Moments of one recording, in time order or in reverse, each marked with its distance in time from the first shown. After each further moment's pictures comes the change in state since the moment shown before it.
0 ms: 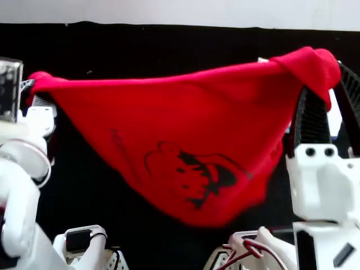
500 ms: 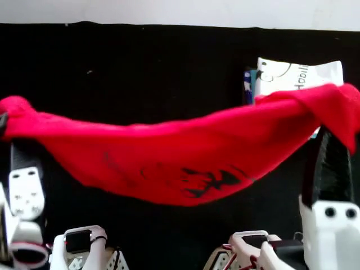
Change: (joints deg) left arm 0.0 -16.4 -0.8 -0.3 0.0; right arm 0.0 -6.1 -0.2 0.0 0.0
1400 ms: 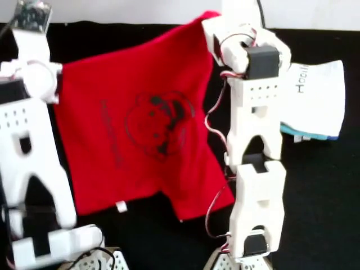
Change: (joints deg) left arm -6.6 55.2 5.6 -16.6 -8.5; right arm -4.7 52.7 12.8 -19.2 0.0
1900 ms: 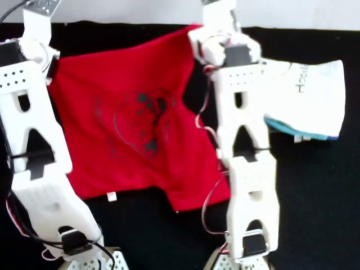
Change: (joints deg) left arm -2.5 35.0 -39.6 15.0 -7.7; right arm -2.7 10.8 13.8 -14.2 -0.2
